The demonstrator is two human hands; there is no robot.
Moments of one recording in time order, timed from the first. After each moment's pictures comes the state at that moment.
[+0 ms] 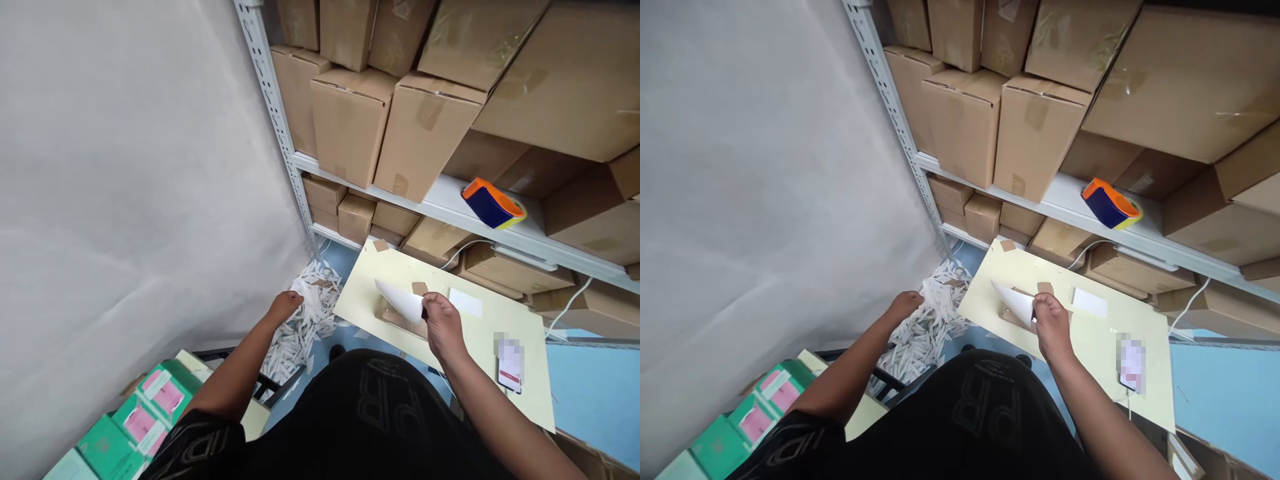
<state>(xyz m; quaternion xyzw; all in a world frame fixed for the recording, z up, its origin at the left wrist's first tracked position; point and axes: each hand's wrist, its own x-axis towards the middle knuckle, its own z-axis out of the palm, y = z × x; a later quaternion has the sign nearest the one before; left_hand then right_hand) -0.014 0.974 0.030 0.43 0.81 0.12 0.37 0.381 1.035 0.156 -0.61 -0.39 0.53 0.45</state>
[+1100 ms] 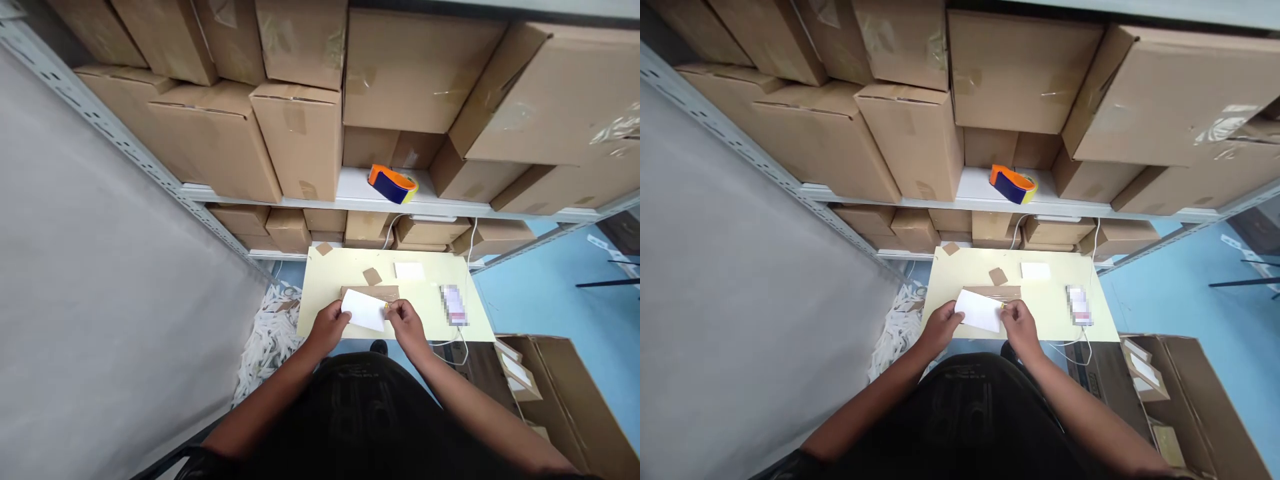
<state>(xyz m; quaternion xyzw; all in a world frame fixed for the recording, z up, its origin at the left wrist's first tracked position) 0.214 1.024 0.126 0.54 0.54 0.31 0.56 0.432 0.991 0.115 -0.66 -0.39 0.44 0.46</state>
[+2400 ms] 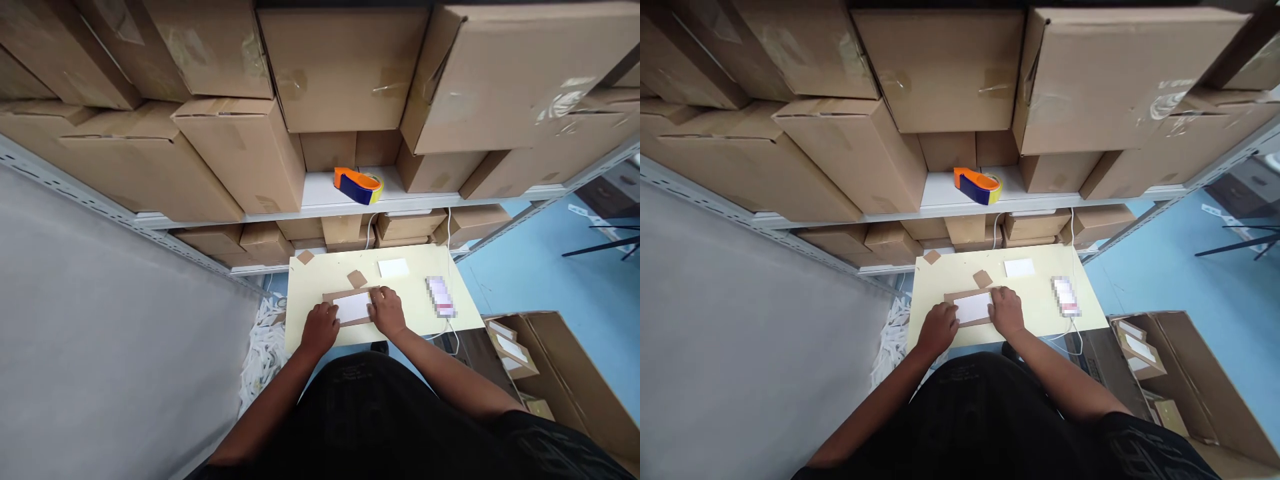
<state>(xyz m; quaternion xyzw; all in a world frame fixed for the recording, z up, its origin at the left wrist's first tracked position) 0.243 1.055 0.057 0.83 0.53 0.03 0.18 0.480 1.035 0.031 -0.71 -0.69 0.08 0.12</state>
